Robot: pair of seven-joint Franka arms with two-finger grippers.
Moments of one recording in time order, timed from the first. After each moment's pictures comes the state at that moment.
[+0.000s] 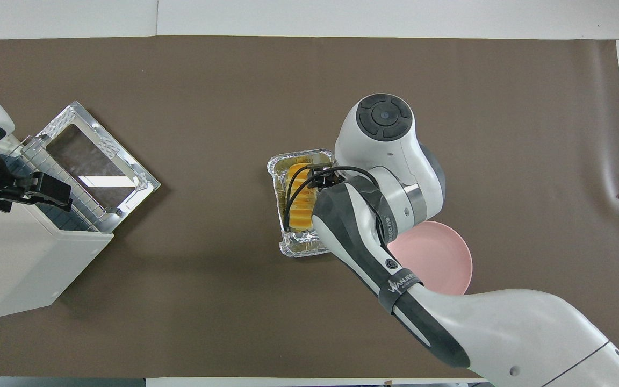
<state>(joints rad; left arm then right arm) -0.09 -0.04 0.00 -1.70 0.01 1.46 -0.02 0.41 0.42 0.09 -1.69 0.11 2.04 0.43</state>
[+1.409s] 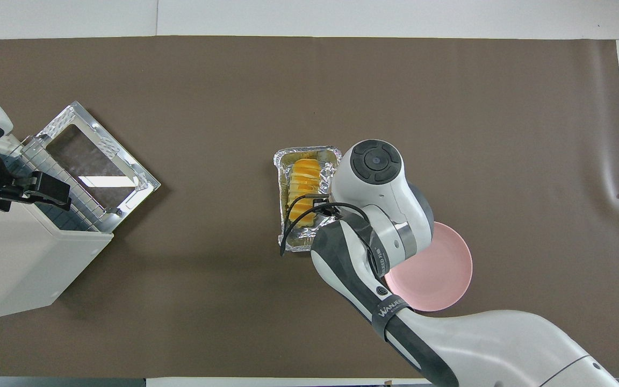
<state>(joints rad) -0.09 -0.04 0.00 -1.69 0.01 1.46 -0.02 0.45 0.35 0.09 -1.89 0.13 2.17 0.52</state>
